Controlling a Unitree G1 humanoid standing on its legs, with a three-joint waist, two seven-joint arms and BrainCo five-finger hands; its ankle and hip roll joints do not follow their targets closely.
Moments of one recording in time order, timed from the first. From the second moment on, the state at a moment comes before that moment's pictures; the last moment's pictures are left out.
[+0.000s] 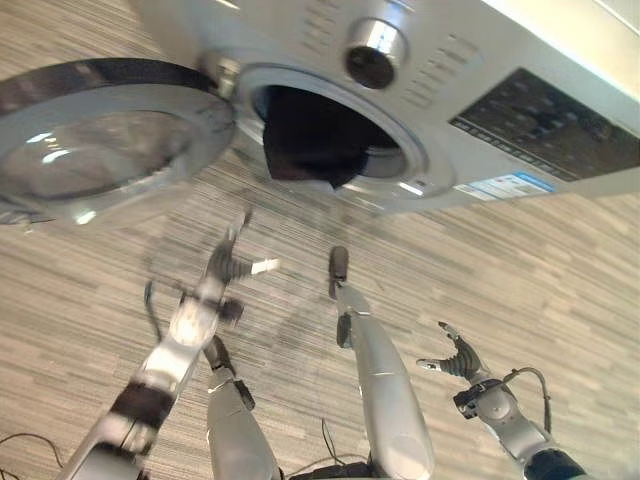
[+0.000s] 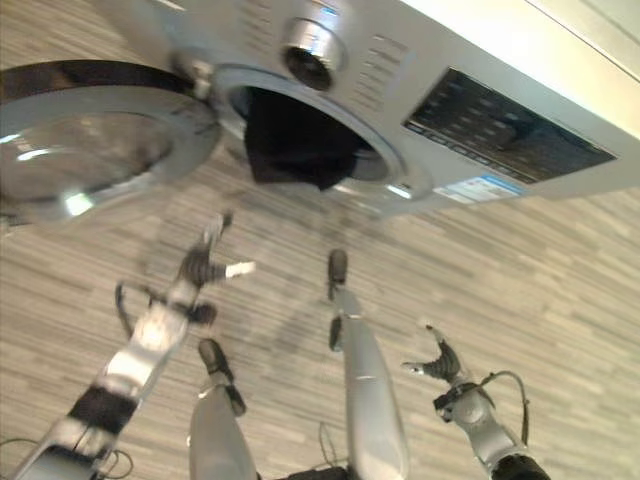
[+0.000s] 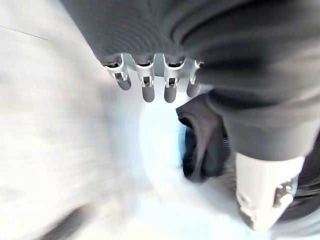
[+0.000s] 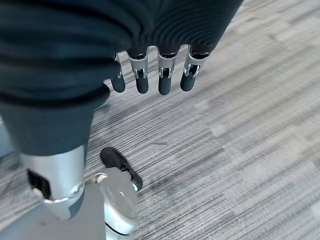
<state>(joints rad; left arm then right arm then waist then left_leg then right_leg) -0.11 0.62 -0.38 0.24 -0.19 -0.16 0.09 -0.06 -0.52 0.36 0.69 -0.05 -0.10 -0.20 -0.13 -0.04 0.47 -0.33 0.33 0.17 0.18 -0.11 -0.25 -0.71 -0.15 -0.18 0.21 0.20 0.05</state>
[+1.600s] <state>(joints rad) 0.09 0.23 -0.14 0.82 -0.34 -0.18 0.14 -0.07 -0.24 0.34 1.12 0.18 -0.08 -0.11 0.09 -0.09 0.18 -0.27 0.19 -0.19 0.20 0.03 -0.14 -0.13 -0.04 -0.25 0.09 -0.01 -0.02</state>
